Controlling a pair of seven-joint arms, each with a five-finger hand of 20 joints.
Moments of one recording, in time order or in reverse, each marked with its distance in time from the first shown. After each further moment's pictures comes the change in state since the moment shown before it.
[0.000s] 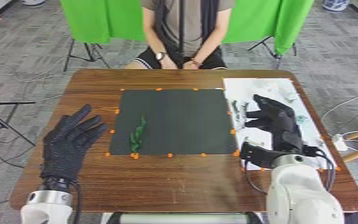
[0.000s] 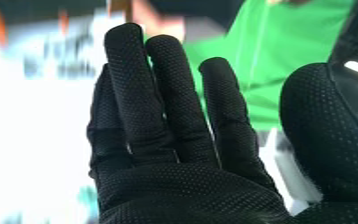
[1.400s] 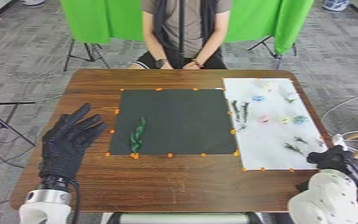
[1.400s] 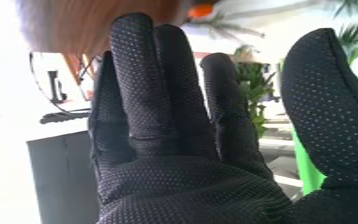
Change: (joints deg) left arm -0.1 0.0 -0.6 -0.2 0.2 -0.3 -0.5; right arm -2.2 7.2 7.3 10.7 -44.5 -35.8 42.6
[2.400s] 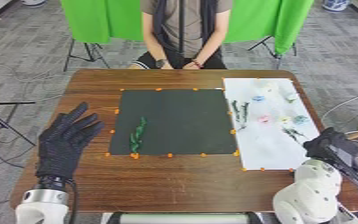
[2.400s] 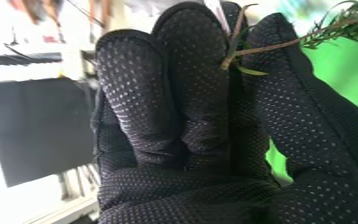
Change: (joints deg) left arm 0.6 -0.2 -1.3 -0.5 0.2 -0.2 -0.3; right arm 5.3 -0.4 -8.4 -2.1 -16.9 -0.4 1.0
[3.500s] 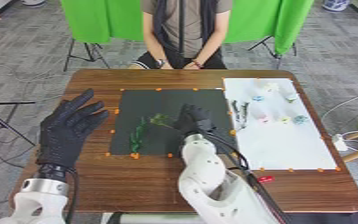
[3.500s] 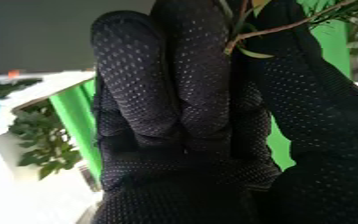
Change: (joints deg) left arm -3.4 0.9 -0.6 -1.6 1.6 -3.0 -2.9; right arm 27.6 -21.6 -30.2 22.5 7.2 -3.0 -23.7
